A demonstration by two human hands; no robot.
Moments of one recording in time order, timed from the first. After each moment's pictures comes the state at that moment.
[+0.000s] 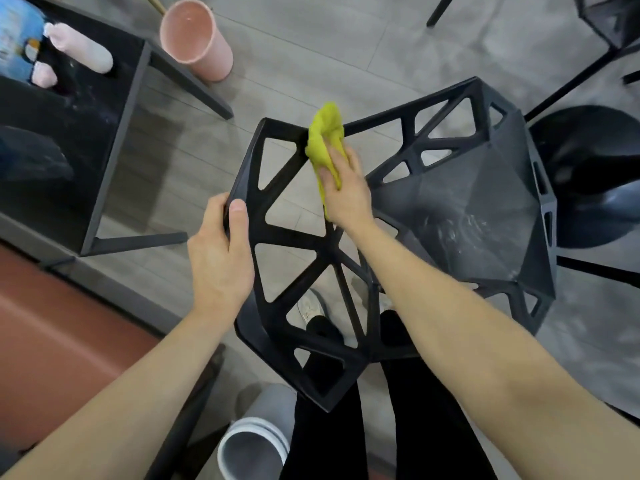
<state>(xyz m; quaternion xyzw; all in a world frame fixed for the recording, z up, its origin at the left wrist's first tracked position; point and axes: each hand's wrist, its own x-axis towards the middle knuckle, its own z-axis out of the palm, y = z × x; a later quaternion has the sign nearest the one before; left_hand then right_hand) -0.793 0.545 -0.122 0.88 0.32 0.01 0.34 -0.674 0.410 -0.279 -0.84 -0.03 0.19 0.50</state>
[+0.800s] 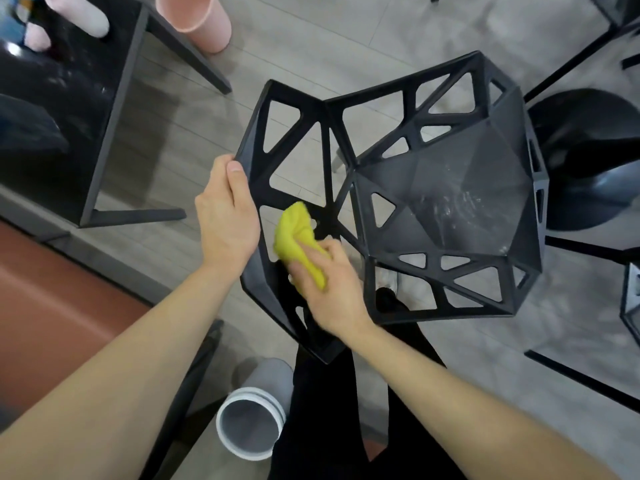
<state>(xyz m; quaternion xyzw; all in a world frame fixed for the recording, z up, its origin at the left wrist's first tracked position) -0.791 0.546 -0.126 0.89 0.34 0.03 0.31 -0.858 0.375 -0.191 -0.79 -0.05 0.29 0.54</state>
